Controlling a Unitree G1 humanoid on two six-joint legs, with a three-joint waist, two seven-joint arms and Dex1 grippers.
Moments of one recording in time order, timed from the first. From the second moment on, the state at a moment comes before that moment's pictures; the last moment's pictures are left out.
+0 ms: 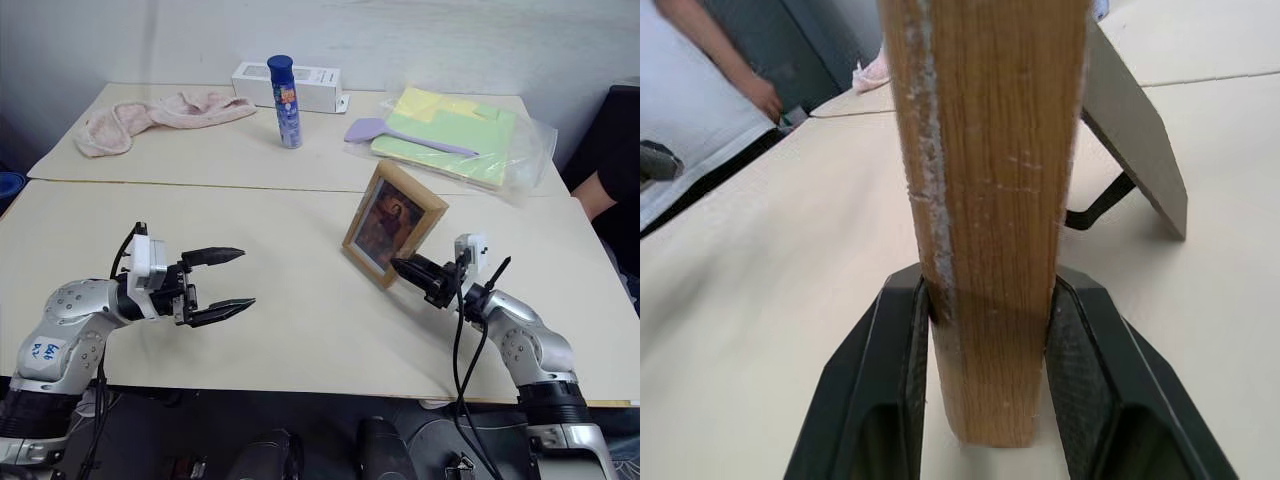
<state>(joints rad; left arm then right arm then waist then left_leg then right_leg) -0.23 0.72 0.09 -0.11 -0.58 0.16 -1.04 -0.31 -0.58 -0.04 0.16 0.79 0.35 0.83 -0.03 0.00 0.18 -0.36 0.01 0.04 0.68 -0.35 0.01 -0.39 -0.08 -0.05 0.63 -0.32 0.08</state>
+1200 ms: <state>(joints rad) -0.26 0.68 0.11 -0.03 -0.51 0.15 -1.09 -0.28 -0.46 -0.09 0.13 0.61 0.35 0.85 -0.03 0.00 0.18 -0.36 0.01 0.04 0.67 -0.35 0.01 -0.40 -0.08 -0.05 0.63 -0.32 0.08</state>
